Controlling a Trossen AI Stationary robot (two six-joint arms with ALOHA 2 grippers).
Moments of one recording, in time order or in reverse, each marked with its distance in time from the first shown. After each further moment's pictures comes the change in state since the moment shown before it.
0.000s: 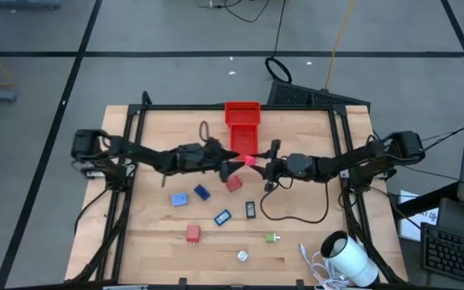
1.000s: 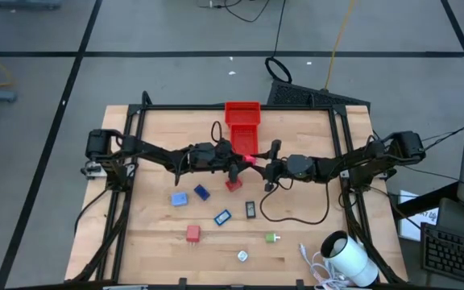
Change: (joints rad) left arm 0.017 0.106 0.091 -0.004 0.071 -0.020; right arm 0.005 -0.001 0.000 -0.019 0.026 -0.004
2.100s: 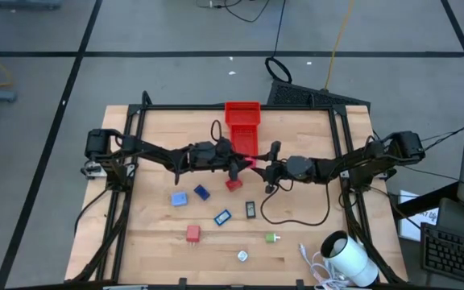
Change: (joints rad) left arm 0.000 -0.003 0.002 -0.033 0.011 -0.016; right arm 0.012 0.002 -0.002 0.017 0.015 -0.033
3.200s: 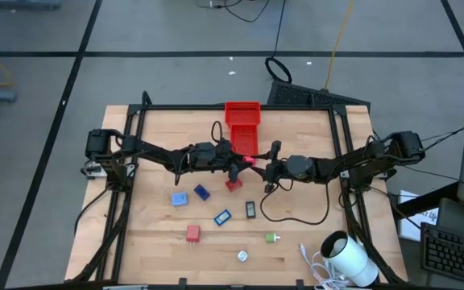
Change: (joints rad) left arm 0.001 0.001 -0.001 0.014 -0.012 0.067; right arm 0.001 -0.002 0.002 -0.011 -0.016 0.107
